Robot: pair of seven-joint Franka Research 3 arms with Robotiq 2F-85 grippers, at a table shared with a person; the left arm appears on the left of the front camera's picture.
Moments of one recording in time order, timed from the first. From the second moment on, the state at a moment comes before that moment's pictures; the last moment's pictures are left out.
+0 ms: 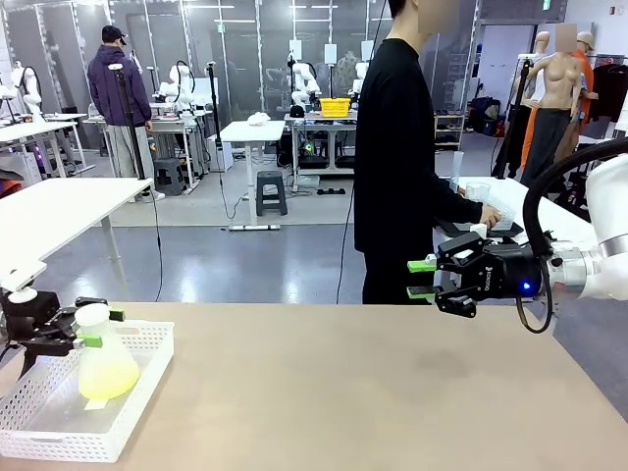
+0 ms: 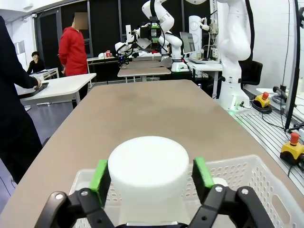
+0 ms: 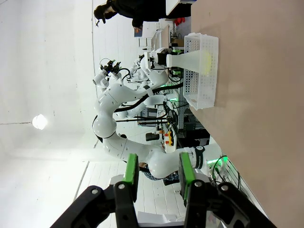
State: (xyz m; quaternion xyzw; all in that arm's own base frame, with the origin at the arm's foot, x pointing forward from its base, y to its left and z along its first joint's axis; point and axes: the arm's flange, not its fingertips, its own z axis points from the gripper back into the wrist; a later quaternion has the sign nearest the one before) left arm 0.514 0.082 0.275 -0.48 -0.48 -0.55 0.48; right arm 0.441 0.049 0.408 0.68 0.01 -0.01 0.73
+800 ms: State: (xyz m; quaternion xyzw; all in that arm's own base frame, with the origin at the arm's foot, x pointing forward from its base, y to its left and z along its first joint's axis) left arm 0.507 0.102 0.283 -0.47 -0.48 -0.55 0.50; right arm 0.441 0.049 0.408 0.68 0.01 -0.01 0.73
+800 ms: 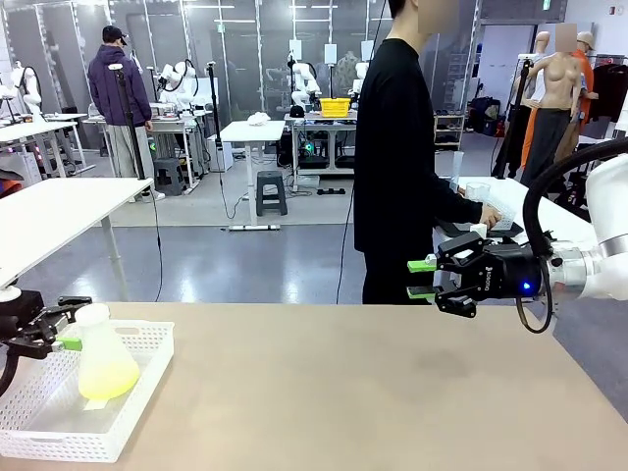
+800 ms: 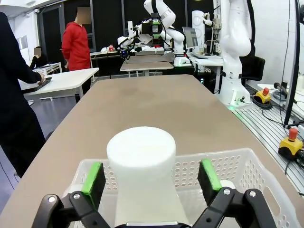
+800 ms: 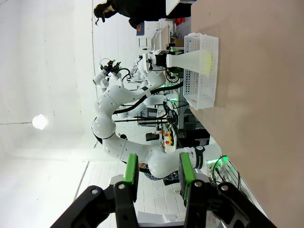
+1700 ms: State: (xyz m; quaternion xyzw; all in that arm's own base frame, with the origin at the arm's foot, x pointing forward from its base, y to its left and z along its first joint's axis) left arm 0.507 0.105 0.283 -0.47 -0.48 -0.55 0.50; right arm 0.441 0.049 0.408 0.68 0.01 -0.01 0.73
